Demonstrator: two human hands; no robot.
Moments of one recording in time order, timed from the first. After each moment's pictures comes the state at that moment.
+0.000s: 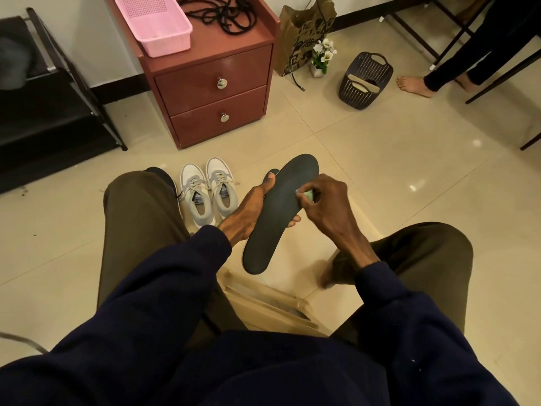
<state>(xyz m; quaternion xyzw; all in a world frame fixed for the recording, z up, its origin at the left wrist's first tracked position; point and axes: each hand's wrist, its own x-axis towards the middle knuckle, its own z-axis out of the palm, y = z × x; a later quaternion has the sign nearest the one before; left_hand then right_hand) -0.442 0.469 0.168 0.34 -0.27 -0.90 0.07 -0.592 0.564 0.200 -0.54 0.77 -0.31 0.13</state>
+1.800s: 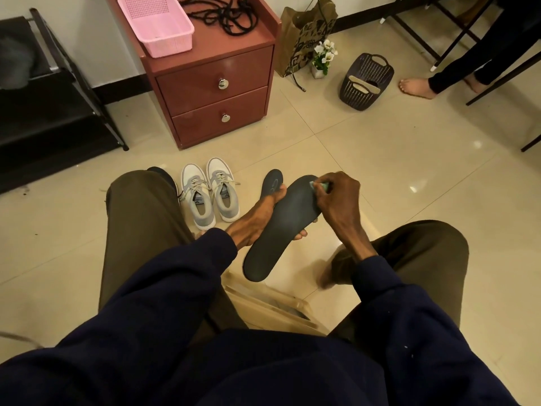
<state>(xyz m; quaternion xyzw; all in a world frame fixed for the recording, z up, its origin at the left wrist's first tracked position) -0.448 0.483 0.152 0.36 -0.28 -0.89 0.03 -0.606 0.557 0.194 -0.44 0.83 -0.33 0.10</state>
